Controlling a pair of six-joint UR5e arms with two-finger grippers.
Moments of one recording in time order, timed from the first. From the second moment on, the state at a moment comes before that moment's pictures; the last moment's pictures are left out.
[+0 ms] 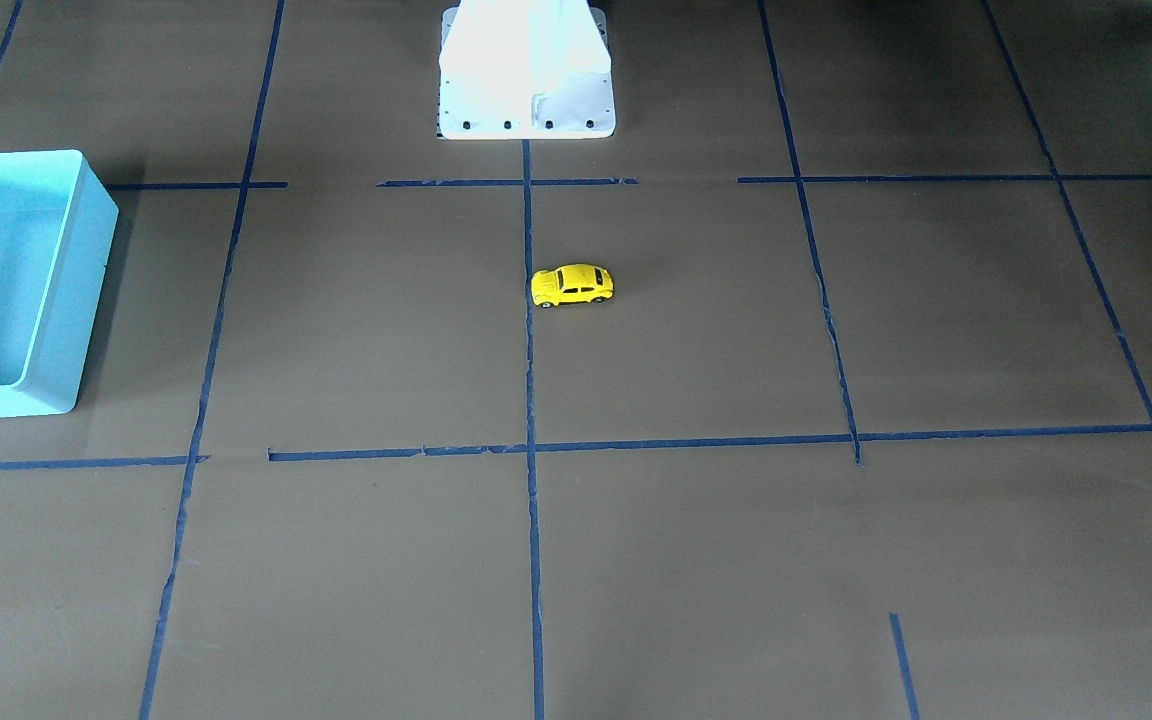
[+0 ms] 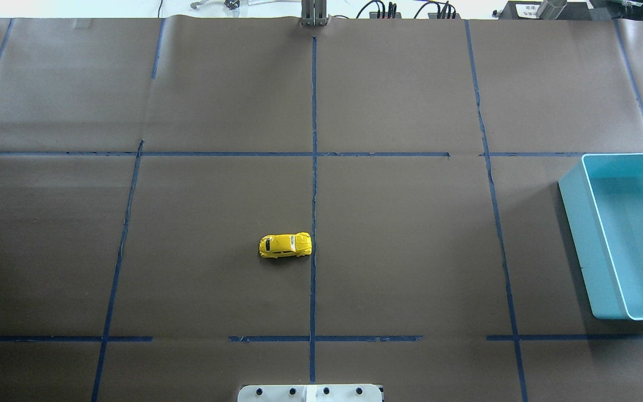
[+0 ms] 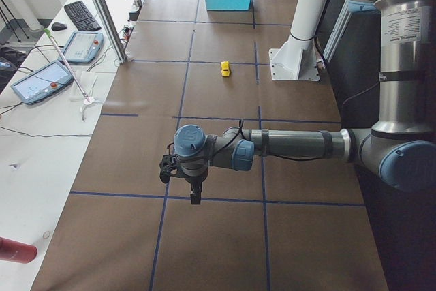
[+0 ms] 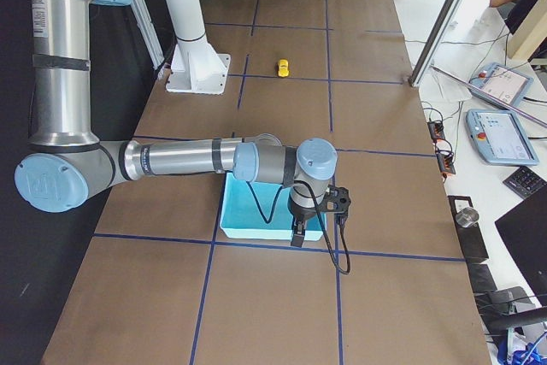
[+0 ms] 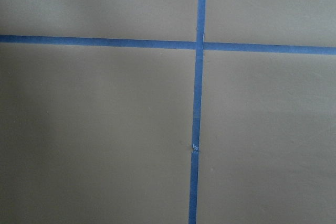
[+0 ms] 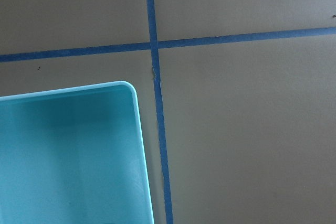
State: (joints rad) left arm -1.49 -1.47 -1.66 -1.69 -2.35 -0.16; right arm 1.55 -1.62 1.73 -1.74 2.29 0.08
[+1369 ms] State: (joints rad) left arm -0.71 -1.85 -1.95 -1.70 -2.34 -0.16; right arm 1.55 -1.62 1.73 -1.74 2.29 0.08
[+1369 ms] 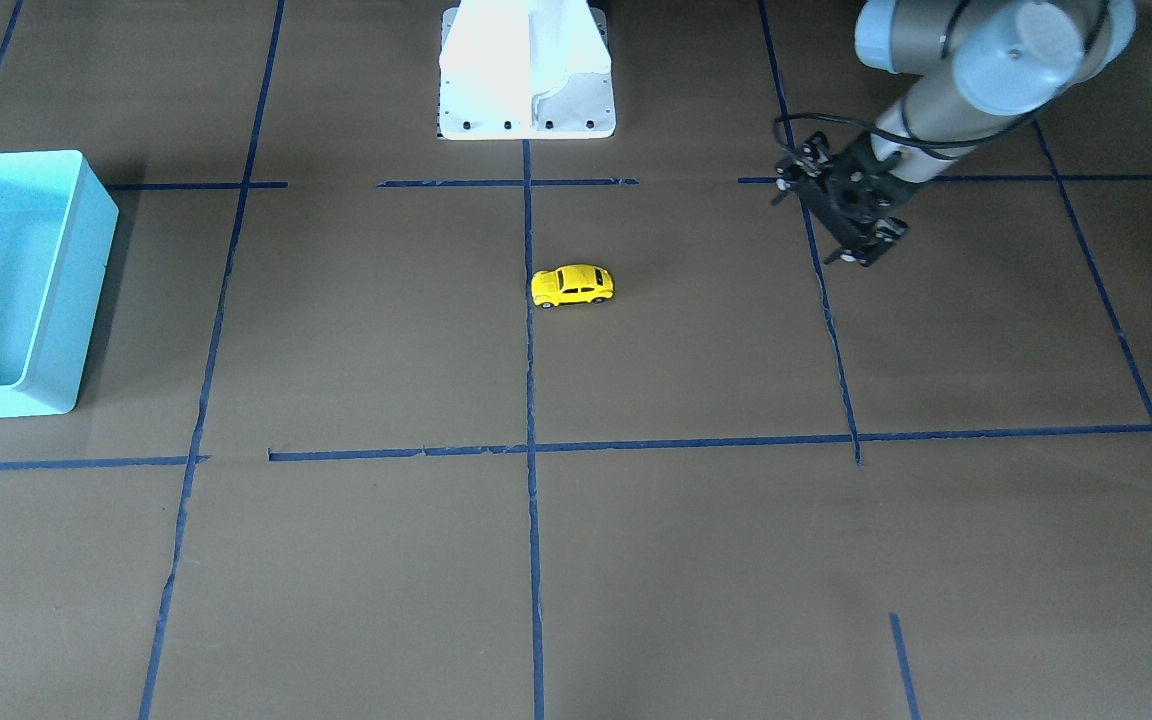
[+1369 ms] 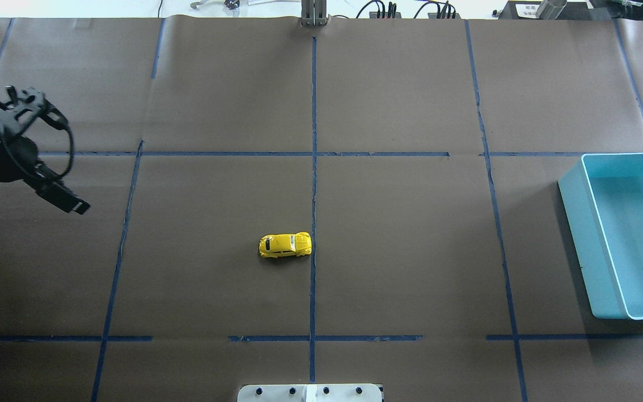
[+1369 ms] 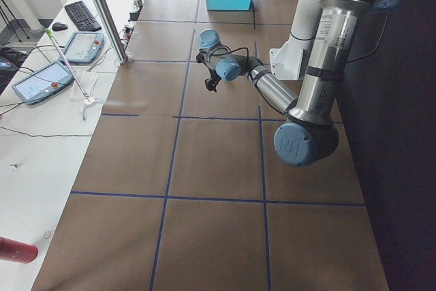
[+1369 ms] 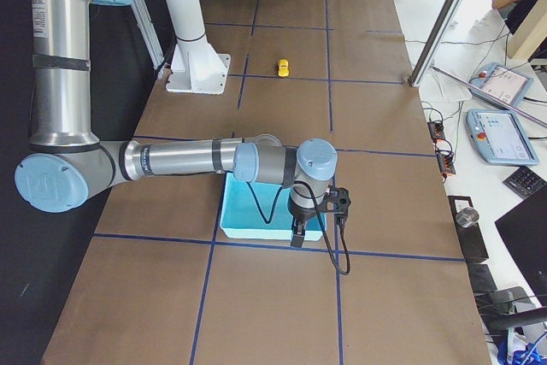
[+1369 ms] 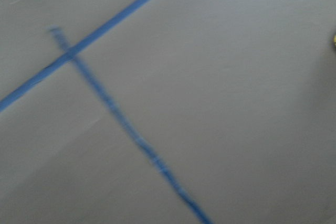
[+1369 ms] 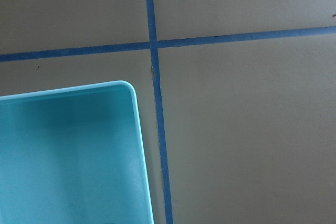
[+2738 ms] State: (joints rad) left arm -0.57 -2.48 -1.54 -1.42 -2.22 0.27; right arm 1.55 -1.62 1.71 -1.74 2.30 0.08
